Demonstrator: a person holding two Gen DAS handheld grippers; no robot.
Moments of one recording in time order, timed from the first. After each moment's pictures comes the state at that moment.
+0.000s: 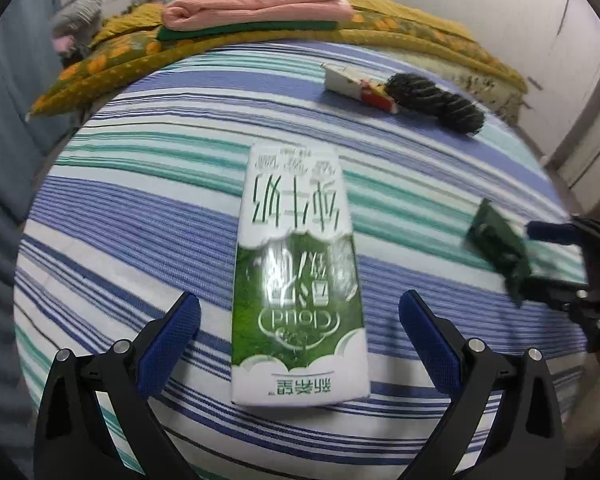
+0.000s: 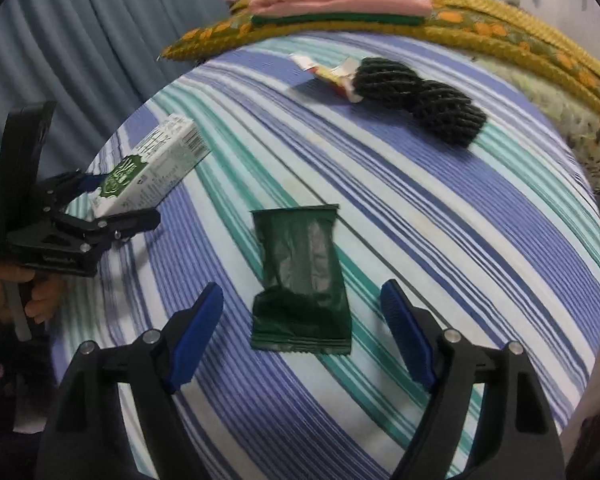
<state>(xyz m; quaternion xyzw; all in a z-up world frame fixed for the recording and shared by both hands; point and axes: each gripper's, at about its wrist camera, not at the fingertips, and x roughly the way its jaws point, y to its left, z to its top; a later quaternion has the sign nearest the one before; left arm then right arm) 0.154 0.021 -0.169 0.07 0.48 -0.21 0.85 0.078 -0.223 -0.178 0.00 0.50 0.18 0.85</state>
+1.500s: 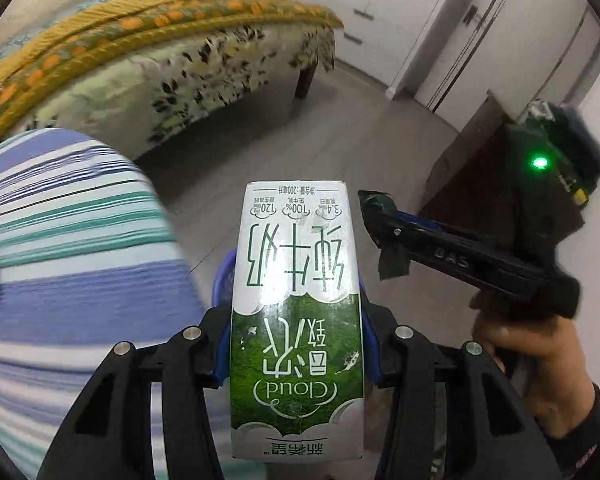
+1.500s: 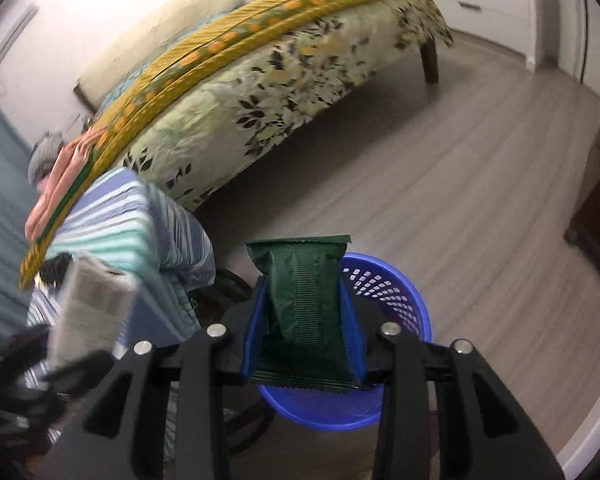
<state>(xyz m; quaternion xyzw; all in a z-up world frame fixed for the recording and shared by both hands) 0.065 -0.430 -0.156 0.14 0.47 -0.46 0.74 -0.036 -0.628 -0.212 0.31 0.39 -0.14 0.86</state>
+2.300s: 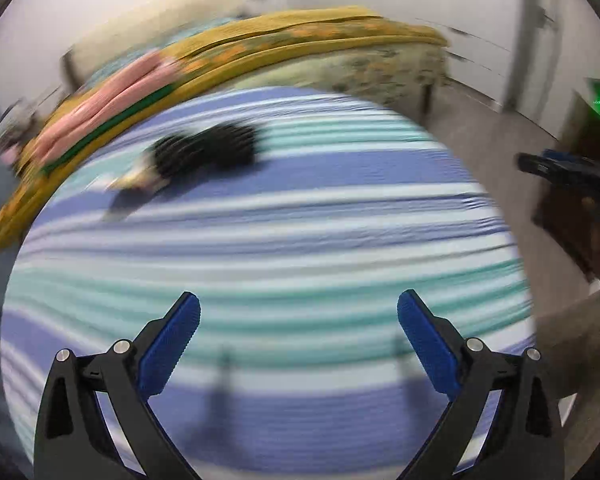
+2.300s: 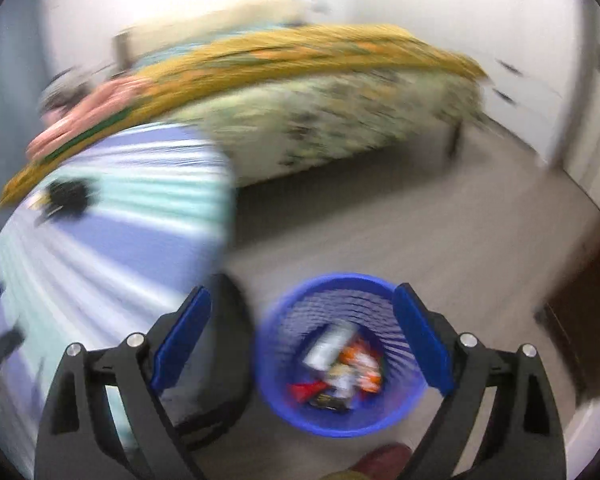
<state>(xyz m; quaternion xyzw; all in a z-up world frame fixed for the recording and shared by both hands) 0.075 -0.166 -0.155 0.19 0.40 -0.27 0.86 -0.032 -0.475 -0.173 0.10 0.37 -0.11 0.92</state>
